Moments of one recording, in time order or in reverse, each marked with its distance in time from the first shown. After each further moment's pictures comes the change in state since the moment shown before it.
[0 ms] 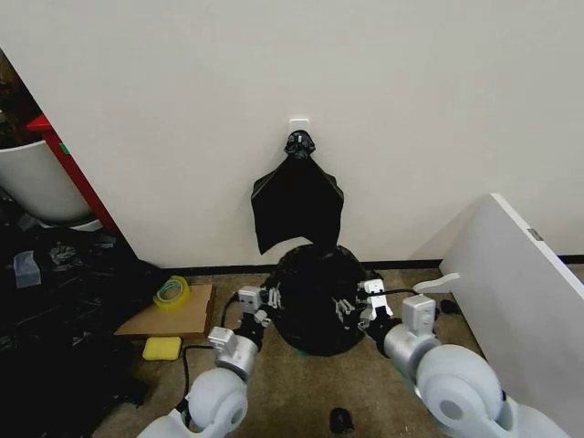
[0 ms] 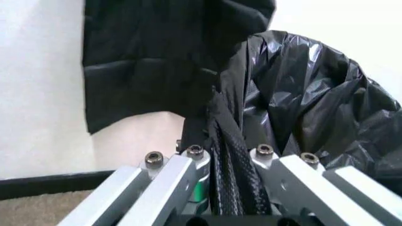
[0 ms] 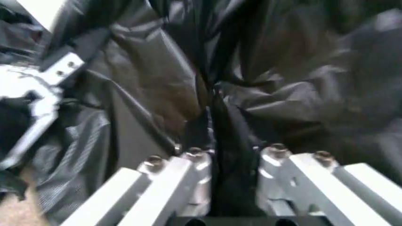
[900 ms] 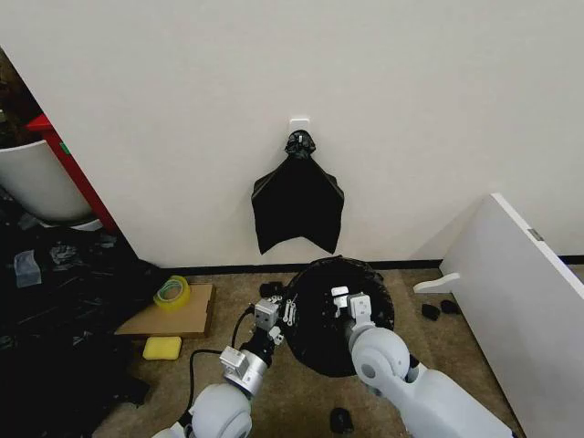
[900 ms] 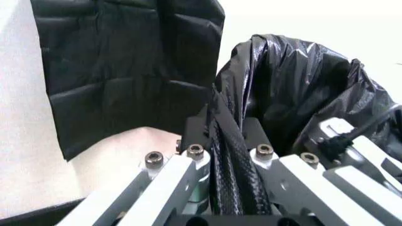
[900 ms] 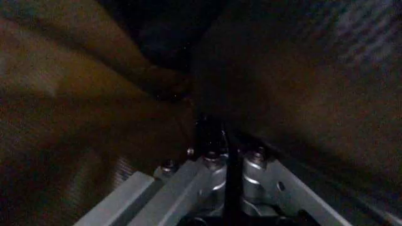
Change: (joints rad) left arm 0.024 0.025 0.025 -0.004 0.141 -0.066 0.060; right arm 0.190 0.126 -0.191 -0.327 -0.128 -0.027 0.108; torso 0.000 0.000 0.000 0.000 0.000
